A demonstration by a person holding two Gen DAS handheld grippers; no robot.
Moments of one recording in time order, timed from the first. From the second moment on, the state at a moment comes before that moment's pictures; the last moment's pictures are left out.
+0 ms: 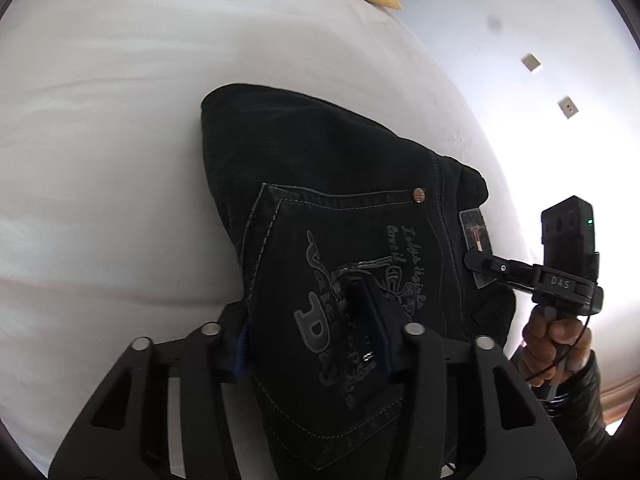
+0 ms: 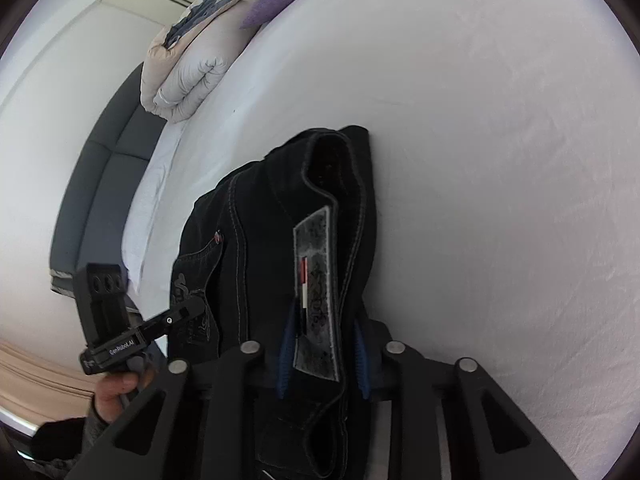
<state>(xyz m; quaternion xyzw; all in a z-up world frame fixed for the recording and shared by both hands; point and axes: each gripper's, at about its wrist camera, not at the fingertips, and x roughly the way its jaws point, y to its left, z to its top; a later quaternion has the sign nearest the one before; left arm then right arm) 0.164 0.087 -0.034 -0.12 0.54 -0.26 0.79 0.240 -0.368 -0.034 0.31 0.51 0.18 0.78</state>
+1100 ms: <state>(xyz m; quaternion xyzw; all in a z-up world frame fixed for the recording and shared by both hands) 0.261 0.034 -0.012 -0.03 0.45 -0.23 0.86 0.296 -0.454 -0.027 0.31 0.43 0.14 0.83</state>
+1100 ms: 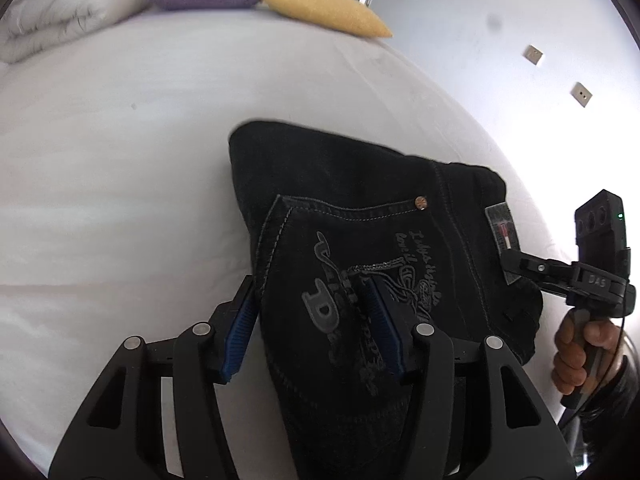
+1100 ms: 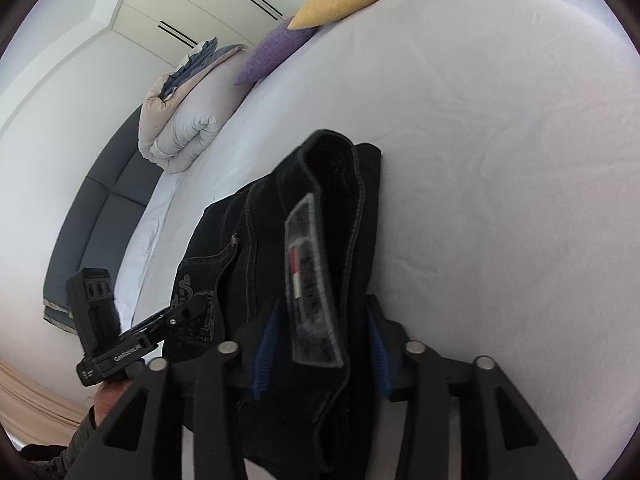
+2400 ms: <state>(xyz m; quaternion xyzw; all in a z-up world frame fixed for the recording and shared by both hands) -0.032 0.092 0.181 0.02 0.27 -0.05 0.96 0.037 -0.343 0.206 0.09 0.15 -0.06 0.98</state>
